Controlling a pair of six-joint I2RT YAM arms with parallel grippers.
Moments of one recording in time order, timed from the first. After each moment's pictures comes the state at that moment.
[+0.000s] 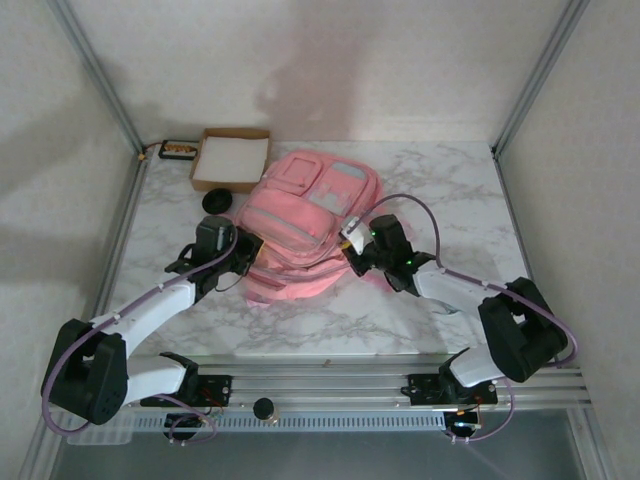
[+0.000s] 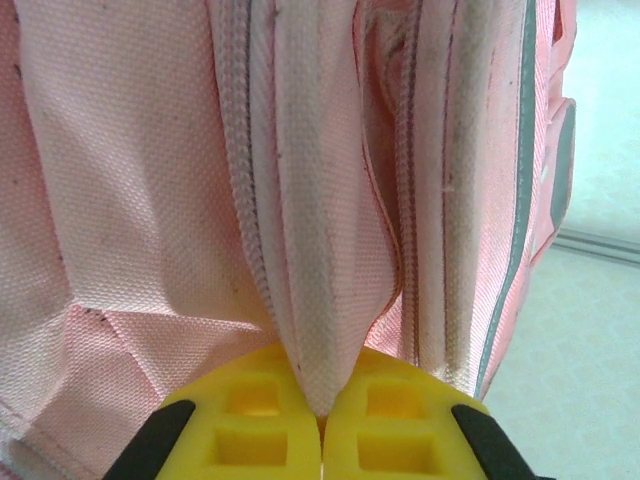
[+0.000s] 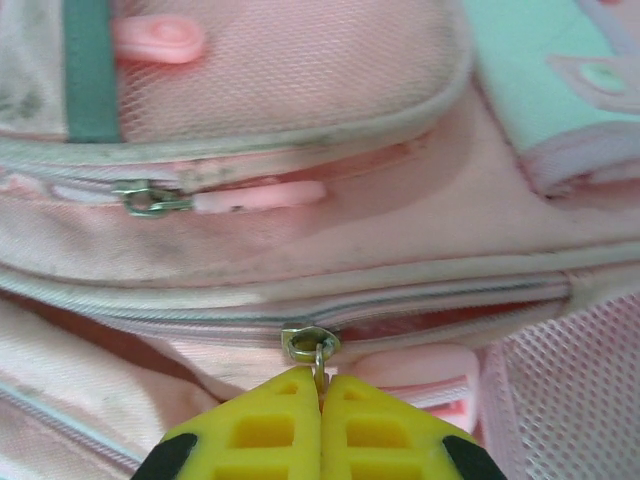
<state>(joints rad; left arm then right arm) -0.32 1.22 0.64 -0.07 0.17 -1.34 0.59 1.44 0.72 0.09 -0.15 -0.25</state>
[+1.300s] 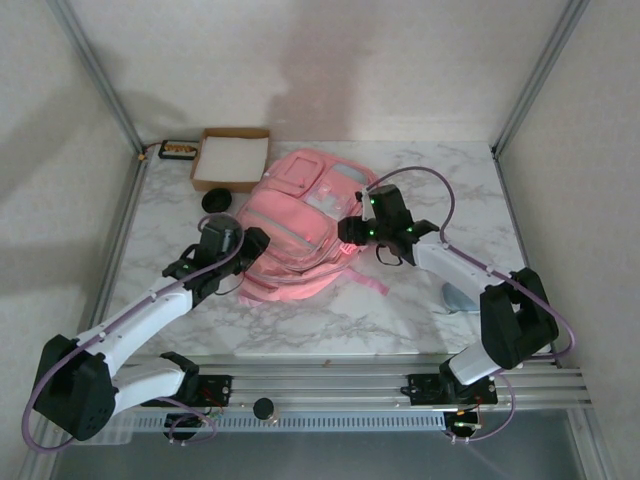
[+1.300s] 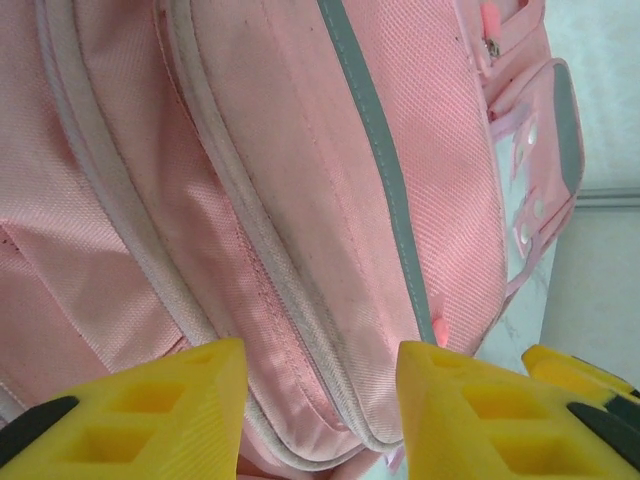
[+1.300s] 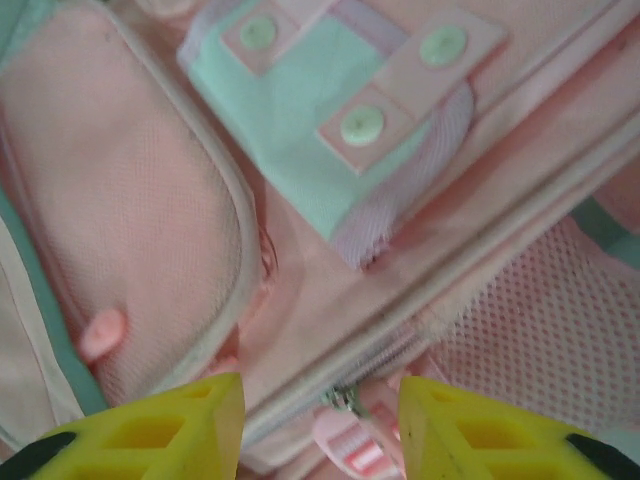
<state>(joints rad) -0.44 1.13 0.70 -0.22 0.00 -1.16 0.55 1.51 1.00 -0.25 -0.20 0.34</state>
